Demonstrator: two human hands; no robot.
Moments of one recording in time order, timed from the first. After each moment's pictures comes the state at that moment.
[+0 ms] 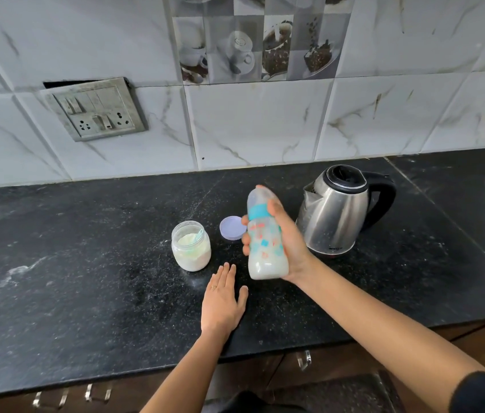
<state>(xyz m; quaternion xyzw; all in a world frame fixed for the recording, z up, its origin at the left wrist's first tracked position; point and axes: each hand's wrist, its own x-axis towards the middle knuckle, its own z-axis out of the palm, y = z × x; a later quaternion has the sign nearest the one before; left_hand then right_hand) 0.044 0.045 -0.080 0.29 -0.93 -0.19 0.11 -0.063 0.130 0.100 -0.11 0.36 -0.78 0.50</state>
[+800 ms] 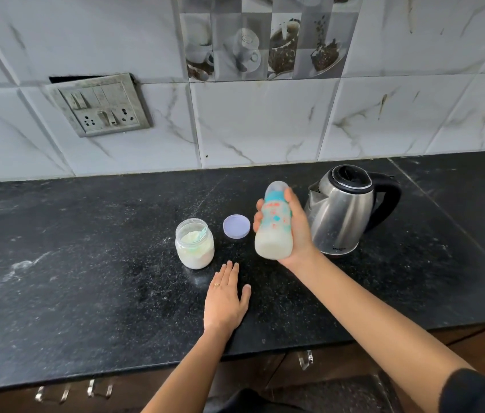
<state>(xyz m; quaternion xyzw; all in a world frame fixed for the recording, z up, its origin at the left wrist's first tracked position) 0.044 0.044 -0.083 0.29 -0.93 -0.19 0.12 -0.078 0.120 0.099 -0.03 0.32 -0.81 0.49</state>
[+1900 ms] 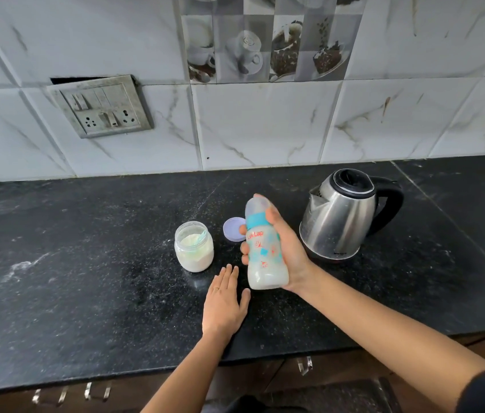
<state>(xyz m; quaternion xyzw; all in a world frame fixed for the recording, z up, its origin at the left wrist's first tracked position) 0.043 0.044 -0.082 0.29 -0.93 -0.19 0.12 -0.057 0.125 0.102 -0.09 0.36 -0.75 0.56</state>
